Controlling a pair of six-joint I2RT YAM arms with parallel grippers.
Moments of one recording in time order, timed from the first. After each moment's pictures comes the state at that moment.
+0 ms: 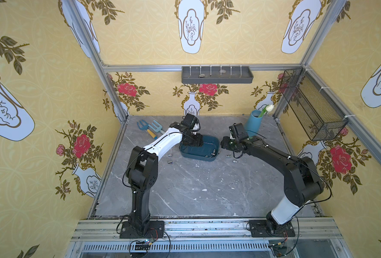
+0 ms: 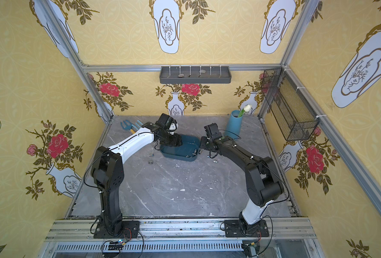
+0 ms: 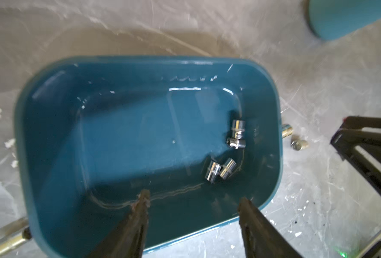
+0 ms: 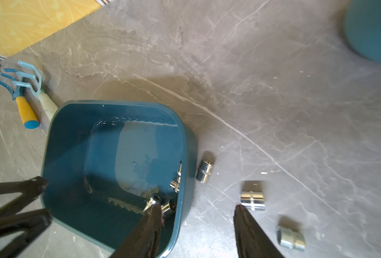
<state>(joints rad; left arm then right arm) -0.54 2.02 1.72 -0.80 0.19 -0.32 0.52 1.70 1.21 -0.40 -0.03 0.59</state>
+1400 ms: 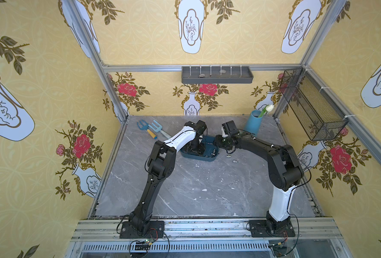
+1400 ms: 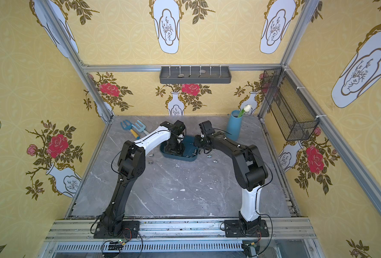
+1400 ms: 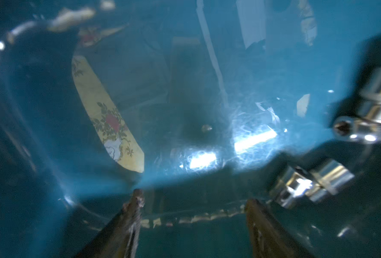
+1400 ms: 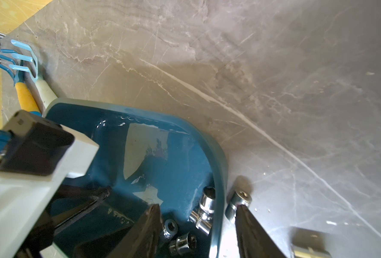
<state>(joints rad) -0.59 2.39 2.07 -1.19 0.03 -0.18 0.52 1.94 1.38 -0.39 -0.16 0.59</state>
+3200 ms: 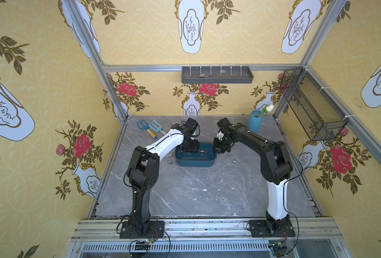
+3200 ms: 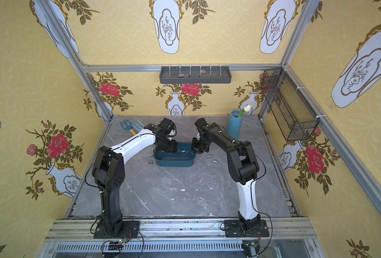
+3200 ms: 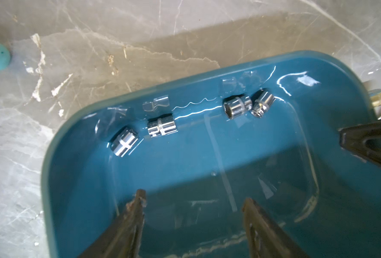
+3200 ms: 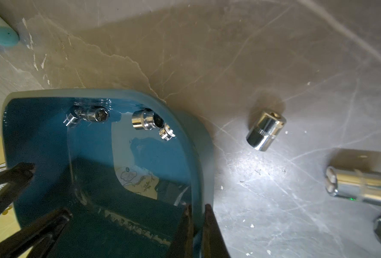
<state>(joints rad) -0.56 1.99 1.65 -0.91 0.02 -0.28 0.55 2.06 1.63 -0.87 -0.33 0.59</state>
